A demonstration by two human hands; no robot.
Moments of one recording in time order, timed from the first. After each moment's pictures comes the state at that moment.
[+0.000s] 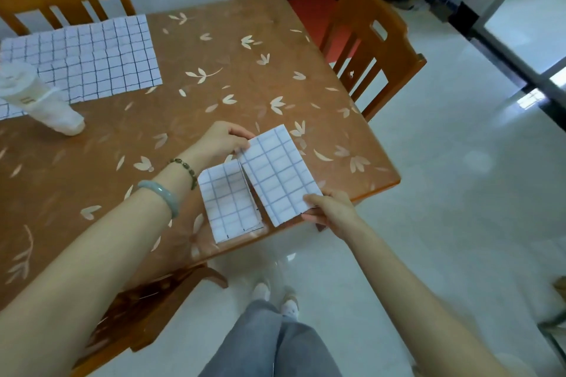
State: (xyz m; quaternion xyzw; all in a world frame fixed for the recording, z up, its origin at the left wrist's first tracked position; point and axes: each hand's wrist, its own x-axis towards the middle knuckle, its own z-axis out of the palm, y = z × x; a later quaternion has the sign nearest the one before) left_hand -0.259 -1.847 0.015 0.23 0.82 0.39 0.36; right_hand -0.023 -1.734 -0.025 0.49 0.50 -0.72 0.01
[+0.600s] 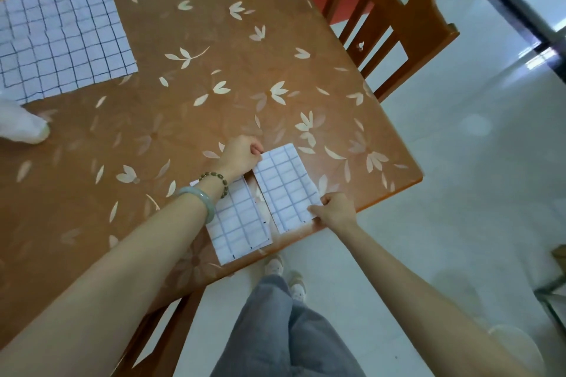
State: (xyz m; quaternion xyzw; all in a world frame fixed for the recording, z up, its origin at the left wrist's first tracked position) left_hand -0.291 -1.802 -0.105 0.31 0.87 0.24 0.29; right_hand -0.069 -1.712 -0.113 0.54 0.73 -0.40 0.12
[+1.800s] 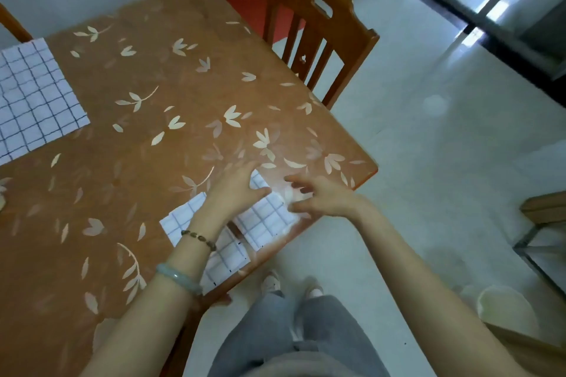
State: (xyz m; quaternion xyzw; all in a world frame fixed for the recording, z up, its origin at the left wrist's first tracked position) left_hand -0.220 -1.786 -0.024 0.48 0.82 0.15 0.27; right_hand -0.048 -1.665 -0.014 0.33 0.78 -0.51 0.15
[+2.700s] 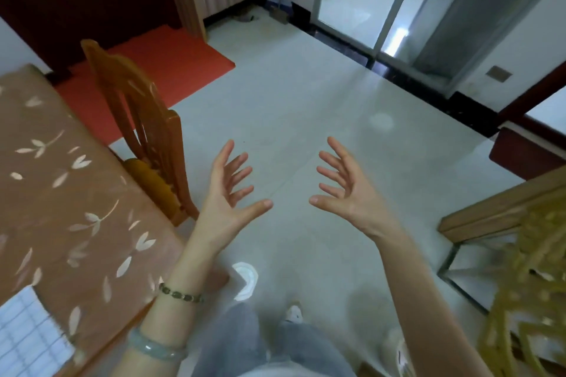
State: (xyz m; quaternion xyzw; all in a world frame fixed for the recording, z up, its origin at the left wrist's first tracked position) left_hand 0.072 -1.453 0.047 0.42 0.60 0.57 0.38; right_hand 0.271 -1.348 0.081 0.38 0.63 -0.63 -0.23
